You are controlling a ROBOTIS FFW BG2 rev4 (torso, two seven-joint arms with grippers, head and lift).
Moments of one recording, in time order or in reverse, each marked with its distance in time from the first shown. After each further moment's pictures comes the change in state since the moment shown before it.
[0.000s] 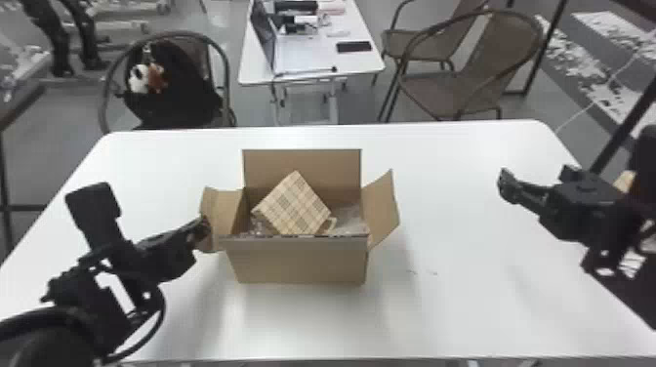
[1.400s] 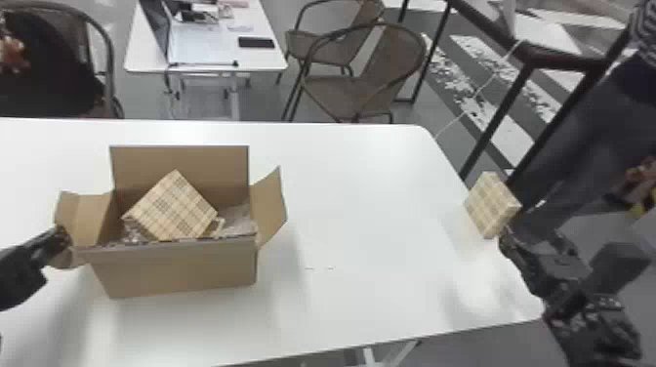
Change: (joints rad) left arm 0.029 0.000 0.027 -0.007 0.027 -0.022 0.000; right arm 0.071 0.040 -0.365 0.595 0.105 -0.736 0.208
